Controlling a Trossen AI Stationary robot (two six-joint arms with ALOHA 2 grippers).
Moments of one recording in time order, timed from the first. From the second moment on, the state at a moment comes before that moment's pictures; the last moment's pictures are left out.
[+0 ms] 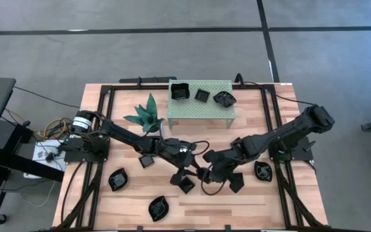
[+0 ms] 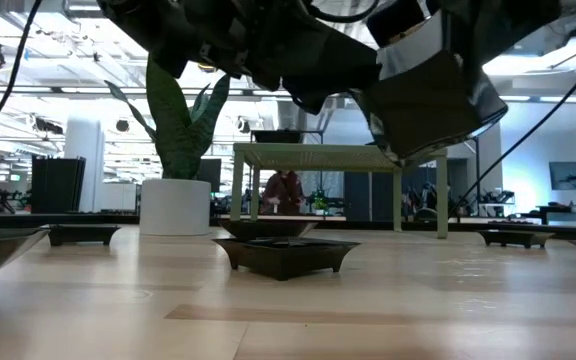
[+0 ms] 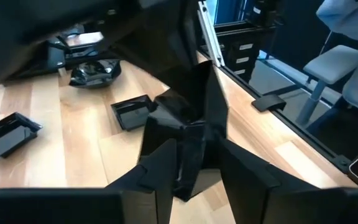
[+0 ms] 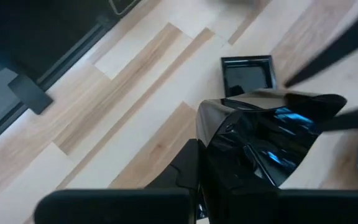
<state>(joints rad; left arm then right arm) -0.21 1.84 0.99 0.49 0.27 0.12 0.36 1.52 1.09 -0.53 -0.21 -0.29</state>
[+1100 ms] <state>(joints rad) -0.32 1.84 0.99 0.49 0.19 0.04 0.32 1.49 1.29 -0.74 -0.11 -0.22</state>
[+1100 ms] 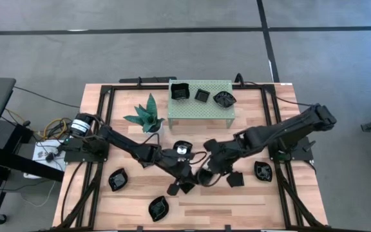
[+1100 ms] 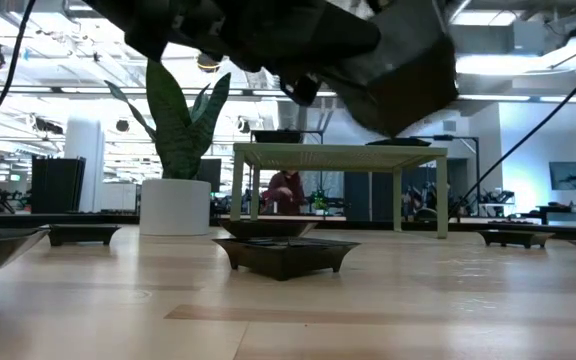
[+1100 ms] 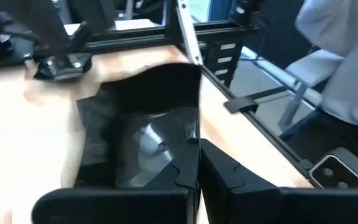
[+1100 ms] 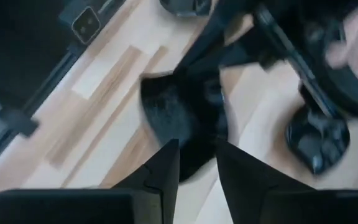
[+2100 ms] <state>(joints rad) 0.32 1.39 1.05 0.00 0.00 0.47 0.28 0.83 0.54 -0.07 0.16 -0.20</state>
